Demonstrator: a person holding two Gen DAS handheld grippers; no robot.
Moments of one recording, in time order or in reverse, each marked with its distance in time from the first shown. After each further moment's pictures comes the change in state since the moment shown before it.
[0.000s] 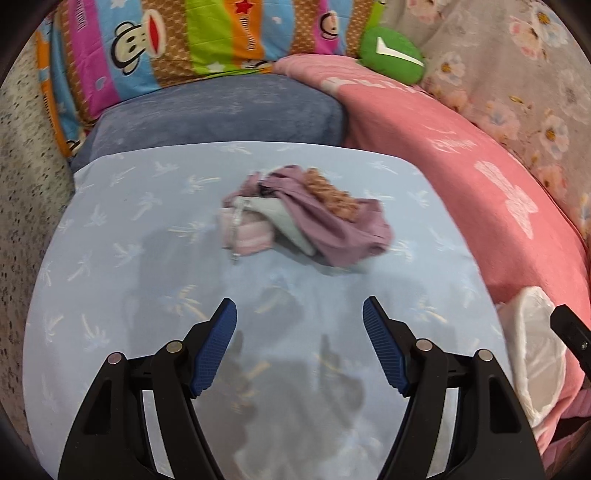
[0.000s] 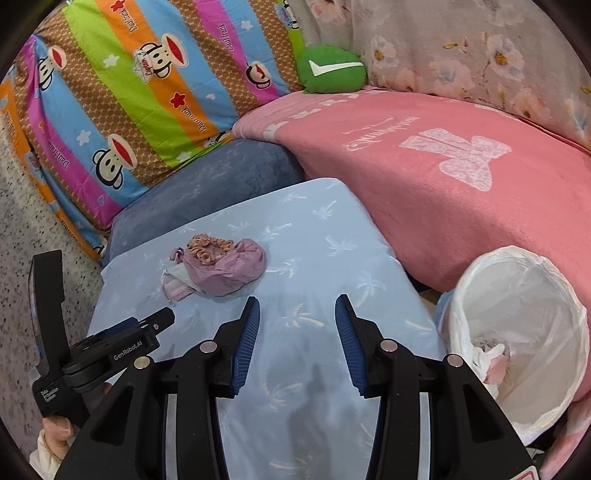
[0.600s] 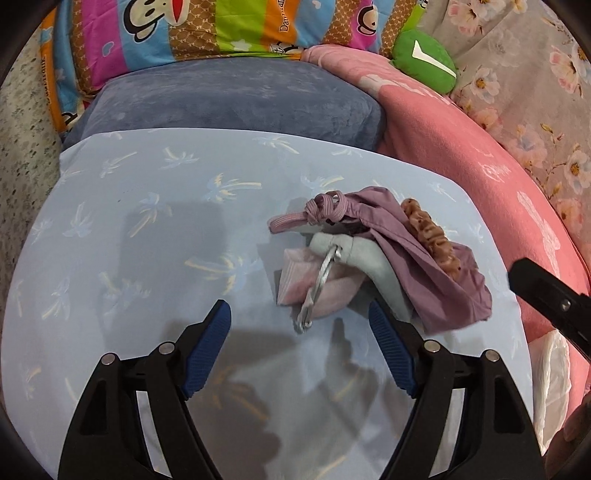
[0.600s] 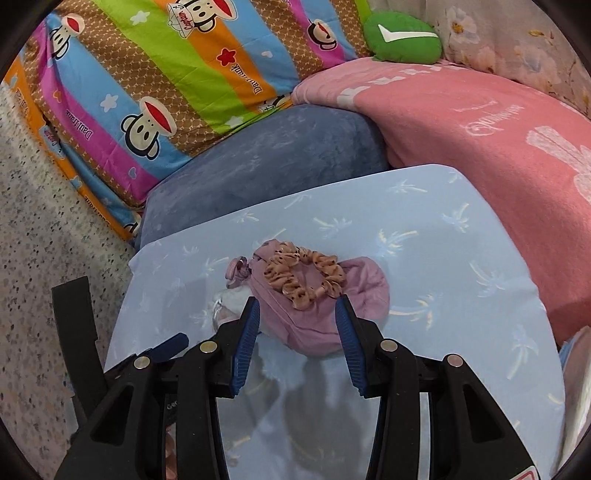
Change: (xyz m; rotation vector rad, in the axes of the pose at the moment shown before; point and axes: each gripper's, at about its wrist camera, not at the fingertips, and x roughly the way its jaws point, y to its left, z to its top) left arm 0.068 0.058 0.036 -0.078 0.029 -0.038; right arm 0.140 0.095 0.054 -0.065 0.123 0.170
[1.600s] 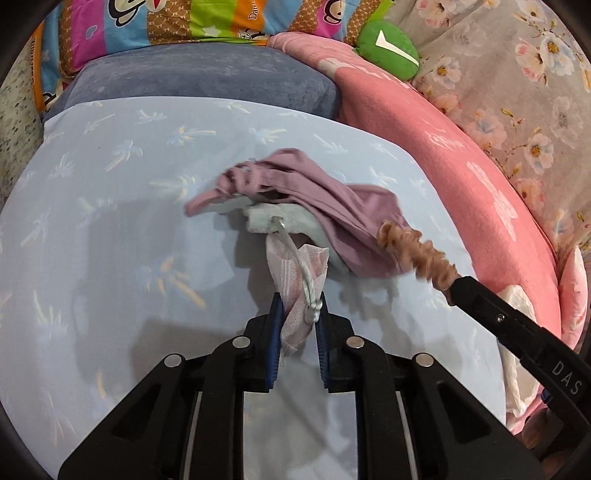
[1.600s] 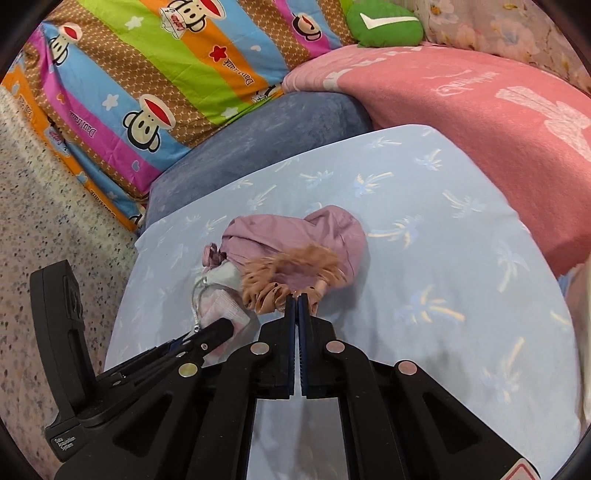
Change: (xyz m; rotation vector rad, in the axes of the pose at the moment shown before) left arm -0.042 -0.023 -0.061 0.015 0.048 -0.151; right arm -0.060 -0.026 -0.076 0.059 -0.001 0.019
